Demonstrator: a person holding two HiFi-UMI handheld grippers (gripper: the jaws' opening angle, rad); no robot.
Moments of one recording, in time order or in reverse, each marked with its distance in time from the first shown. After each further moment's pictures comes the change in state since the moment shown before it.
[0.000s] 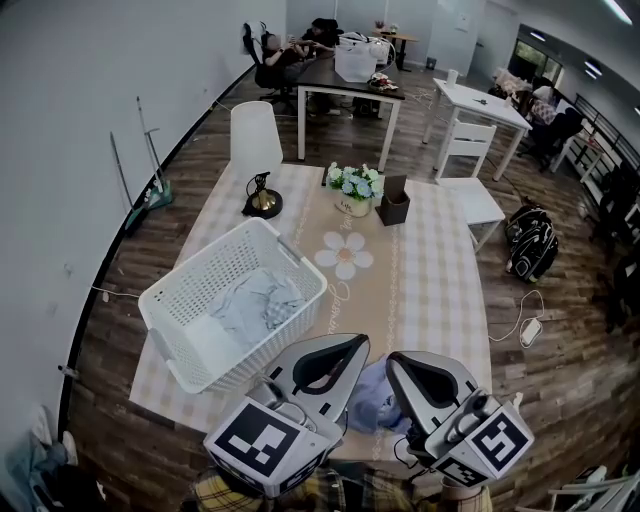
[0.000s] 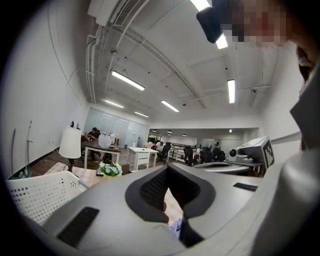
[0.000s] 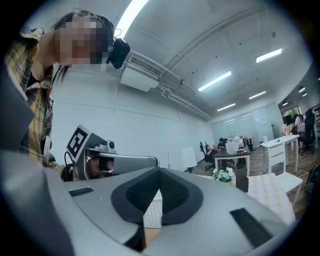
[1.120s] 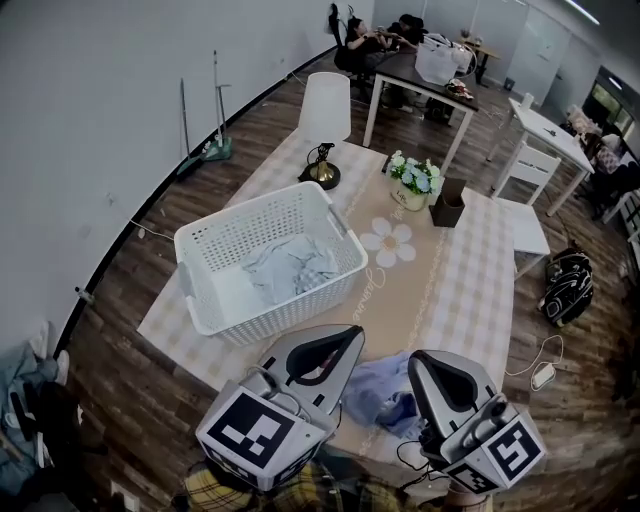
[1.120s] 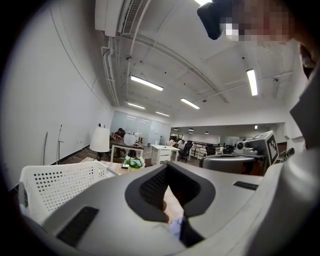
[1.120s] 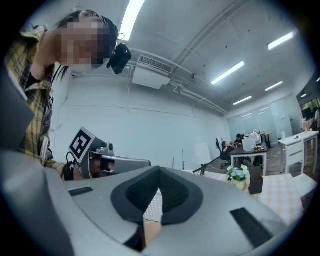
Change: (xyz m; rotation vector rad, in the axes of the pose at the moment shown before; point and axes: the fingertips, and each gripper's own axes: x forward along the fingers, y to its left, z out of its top) left arm -0.034 0.014 -0.029 -0.035 0.011 0.283; right arm -0.008 0.005 -0.015 -0.025 0.033 0.190
